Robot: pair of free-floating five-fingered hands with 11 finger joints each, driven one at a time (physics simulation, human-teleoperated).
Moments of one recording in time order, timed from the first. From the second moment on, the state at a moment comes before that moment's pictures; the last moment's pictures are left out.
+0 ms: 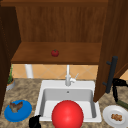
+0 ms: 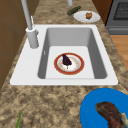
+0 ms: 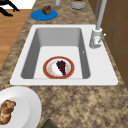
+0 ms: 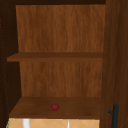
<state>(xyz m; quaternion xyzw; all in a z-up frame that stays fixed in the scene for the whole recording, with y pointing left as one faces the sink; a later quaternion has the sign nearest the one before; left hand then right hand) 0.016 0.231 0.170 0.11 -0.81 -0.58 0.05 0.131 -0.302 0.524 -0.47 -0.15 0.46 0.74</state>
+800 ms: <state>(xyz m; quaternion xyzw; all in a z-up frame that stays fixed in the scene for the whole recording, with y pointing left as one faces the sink) 0.016 0.231 0.170 0.11 -0.81 -0.58 0.05 0.185 -0.253 0.521 -0.51 -0.07 0.41 0.75</state>
